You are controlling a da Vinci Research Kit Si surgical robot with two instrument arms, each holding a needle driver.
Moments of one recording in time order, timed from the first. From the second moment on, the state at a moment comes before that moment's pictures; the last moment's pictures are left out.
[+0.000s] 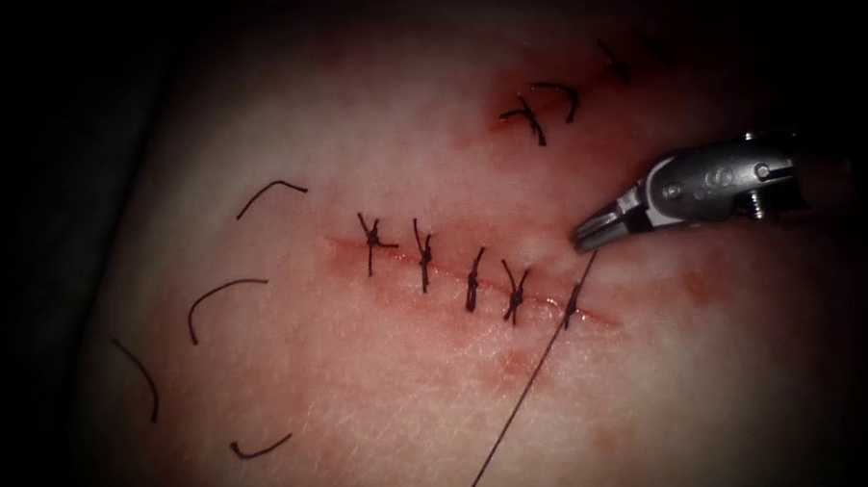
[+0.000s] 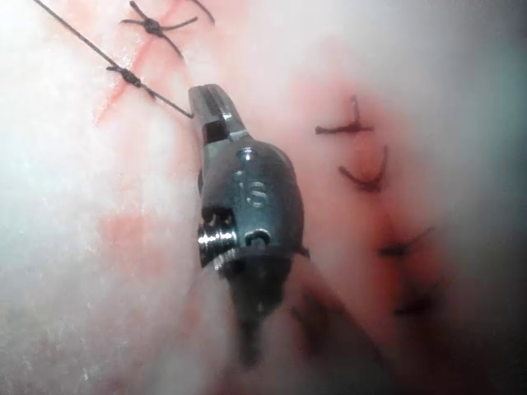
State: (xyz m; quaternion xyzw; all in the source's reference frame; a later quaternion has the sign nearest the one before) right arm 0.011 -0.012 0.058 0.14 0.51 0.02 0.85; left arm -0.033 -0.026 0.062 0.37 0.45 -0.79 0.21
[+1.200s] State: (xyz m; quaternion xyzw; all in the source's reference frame) right arm 0.013 -0.016 0.051 0.05 0.60 0.07 0.80; left arm -0.040 0.002 0.053 0.53 0.17 -0.82 0.10
